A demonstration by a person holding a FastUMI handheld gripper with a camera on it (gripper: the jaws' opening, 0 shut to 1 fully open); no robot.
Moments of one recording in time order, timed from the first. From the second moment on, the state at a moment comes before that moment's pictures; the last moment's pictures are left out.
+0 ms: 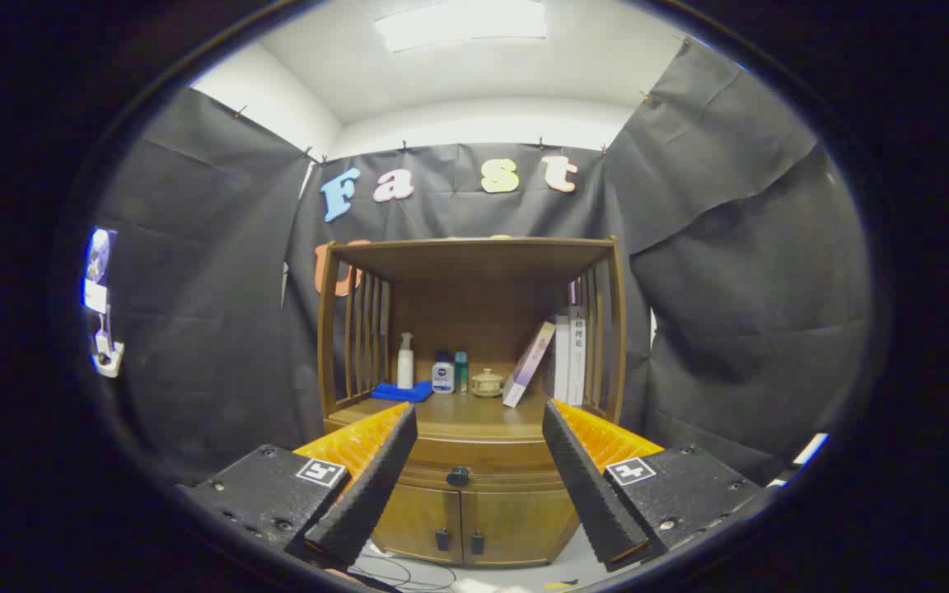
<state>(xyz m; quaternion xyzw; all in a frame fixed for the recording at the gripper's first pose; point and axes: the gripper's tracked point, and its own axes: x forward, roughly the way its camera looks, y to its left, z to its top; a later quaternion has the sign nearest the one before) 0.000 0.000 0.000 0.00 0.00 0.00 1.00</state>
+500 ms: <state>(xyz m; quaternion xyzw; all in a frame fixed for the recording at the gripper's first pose) 0.002 0.006 -0.007 0.00 0.02 0.00 1.00</state>
